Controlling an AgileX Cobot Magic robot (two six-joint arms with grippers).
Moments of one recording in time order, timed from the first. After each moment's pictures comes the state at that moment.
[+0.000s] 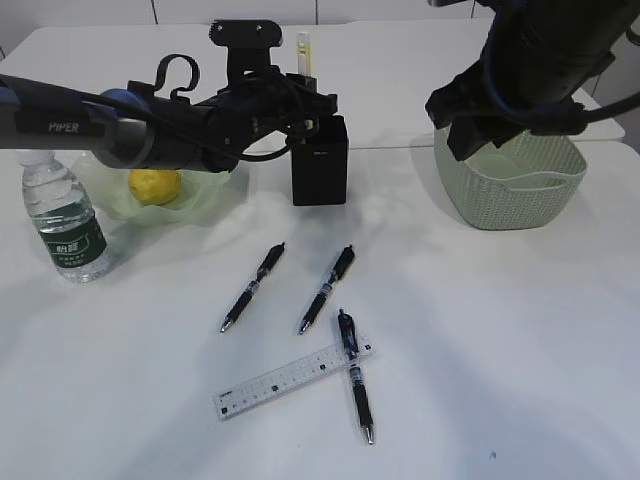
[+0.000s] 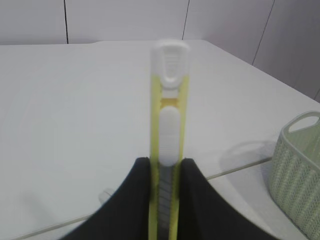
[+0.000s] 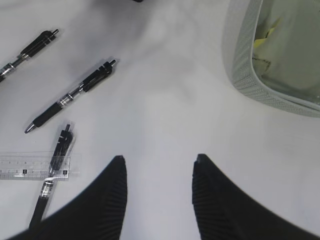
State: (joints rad) left arm -0.47 2.36 -1.74 -0.17 -0.40 -0.02; right arm 0.35 1.65 -1.47 -0.08 1.00 0.01
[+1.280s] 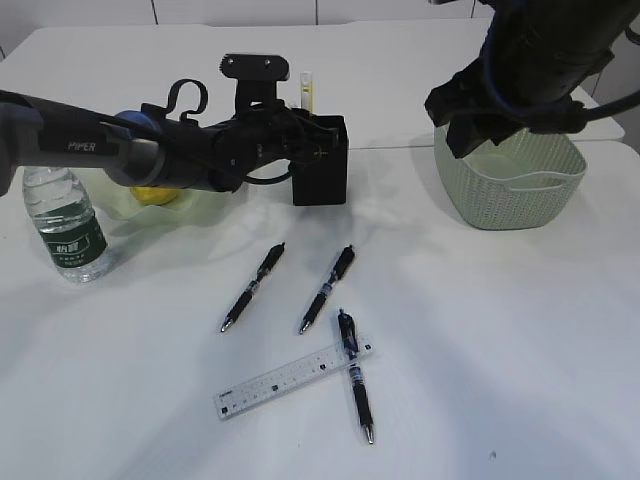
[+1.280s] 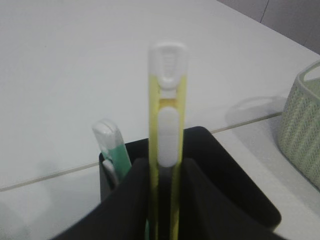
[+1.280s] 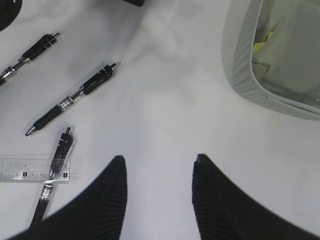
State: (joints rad) left arm -0.47 2.41 -1.74 -0.17 -0.33 -0.03; right arm 0.35 1.65 -1.47 -0.08 0.99 0.01
